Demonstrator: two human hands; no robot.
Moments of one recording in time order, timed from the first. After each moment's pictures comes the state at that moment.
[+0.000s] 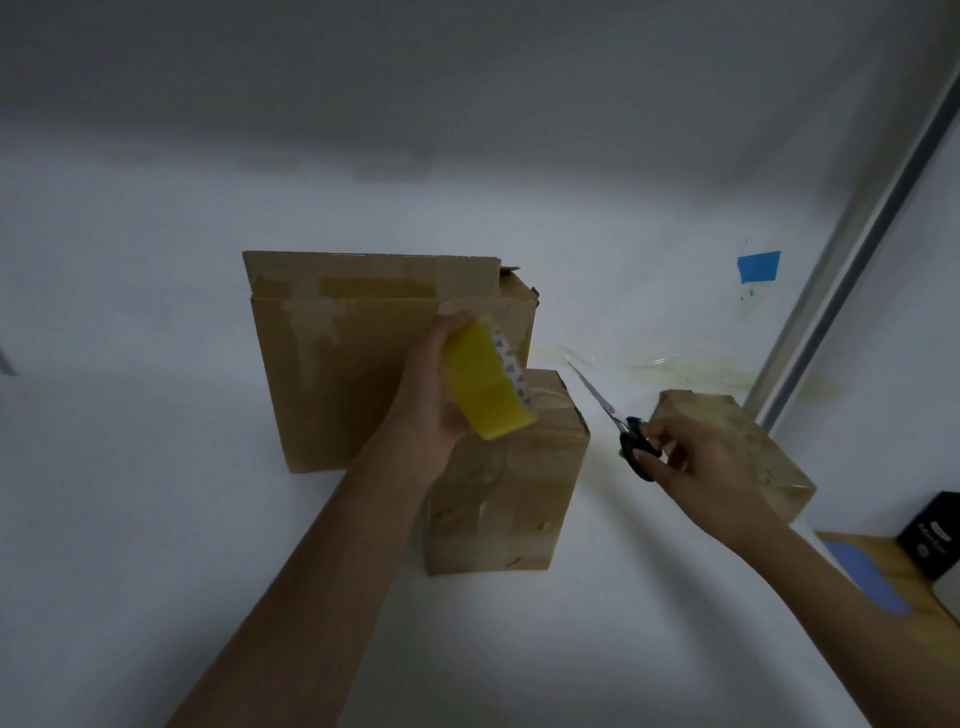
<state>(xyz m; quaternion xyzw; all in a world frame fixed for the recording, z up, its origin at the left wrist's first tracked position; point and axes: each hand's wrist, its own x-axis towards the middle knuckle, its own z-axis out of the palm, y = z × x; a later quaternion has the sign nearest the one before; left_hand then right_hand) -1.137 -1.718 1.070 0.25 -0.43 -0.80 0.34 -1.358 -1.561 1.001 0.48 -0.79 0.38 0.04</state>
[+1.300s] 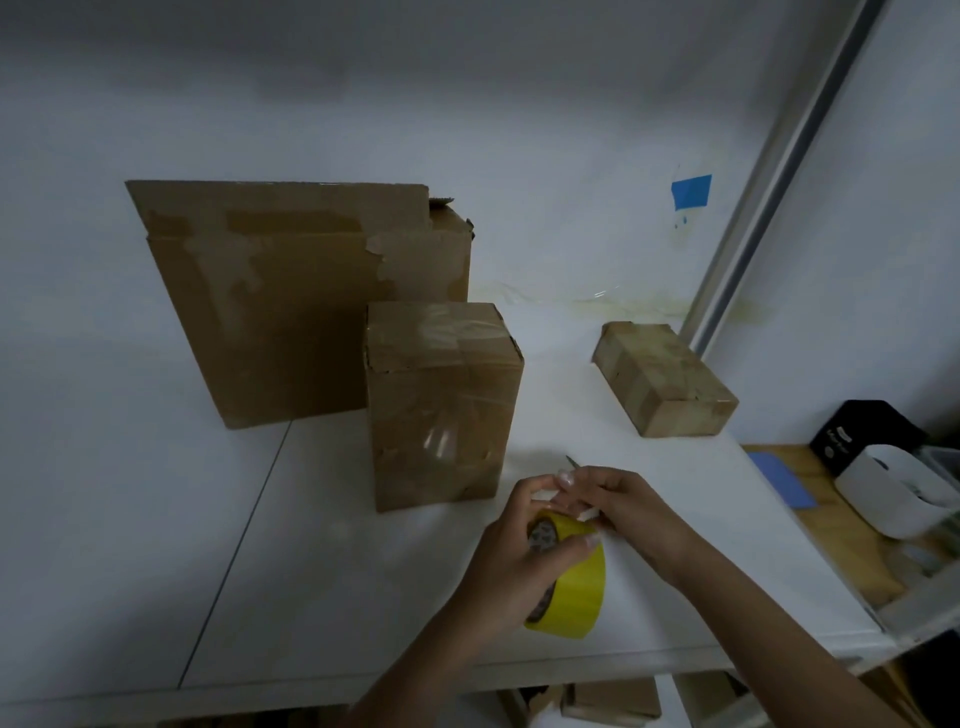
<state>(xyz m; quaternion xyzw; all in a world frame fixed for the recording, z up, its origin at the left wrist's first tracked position) -1.161 -1.585 0.912 0.21 -0.72 -0.65 0.15 -1.316 -1.505 0.932 0.33 -0.71 0.51 -0.36</state>
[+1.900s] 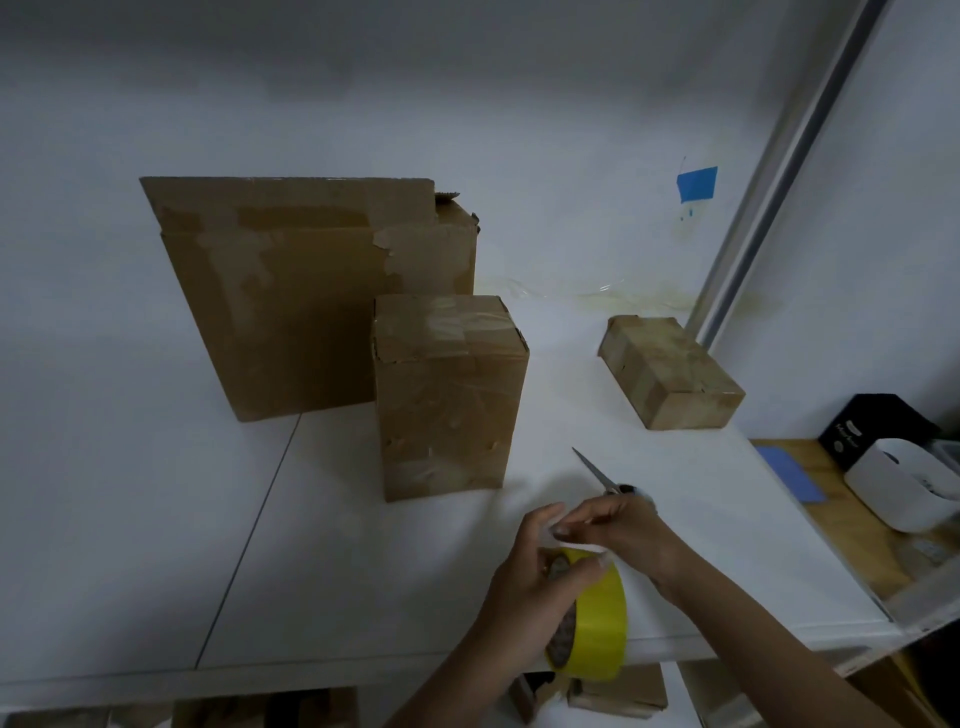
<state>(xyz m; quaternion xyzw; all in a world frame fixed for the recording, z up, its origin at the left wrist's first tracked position) -1.155 -1.558 0.887 0.28 -0.67 -0.68 0.10 -1.317 -1.497 0.888 0.35 -0.69 0.52 -0.37</state>
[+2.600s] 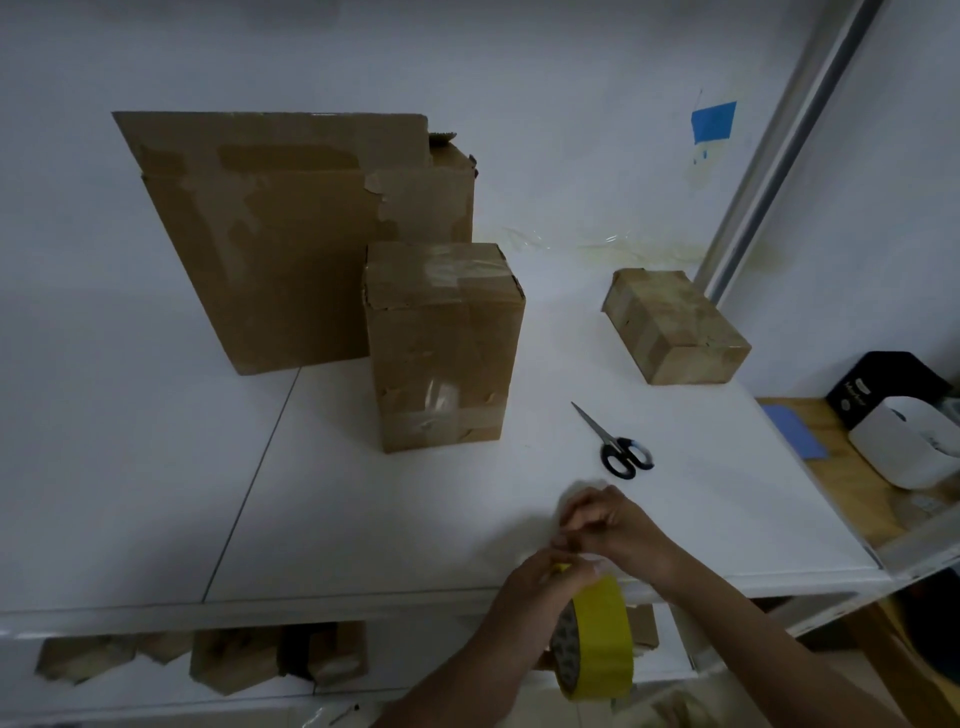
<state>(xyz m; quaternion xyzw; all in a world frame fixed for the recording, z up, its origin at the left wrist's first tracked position) -1.136 -1.518 0.863 0.36 -0.53 -0.77 0.03 -1.316 -1.473 0.824 0.45 -0.70 0.45 -0.33</state>
